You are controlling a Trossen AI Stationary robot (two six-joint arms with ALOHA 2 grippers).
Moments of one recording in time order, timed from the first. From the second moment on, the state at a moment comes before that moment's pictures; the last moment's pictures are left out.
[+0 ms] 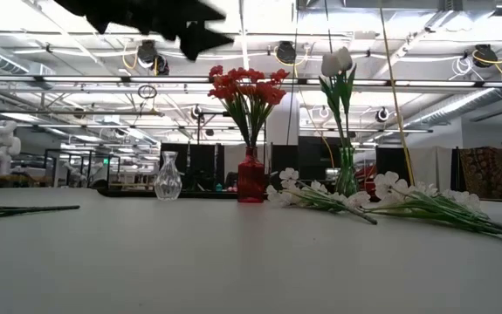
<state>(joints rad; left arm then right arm) 0.19 1.19 0.81 0.14 0.34 0.09 0.69 1.61 1.62 -1.38 1.52 1.46</state>
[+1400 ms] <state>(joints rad) 0.01 1.31 0.81 0.61 0.20 -0.07 0.42 1.37 0.87 1.09 0.74 -0.30</state>
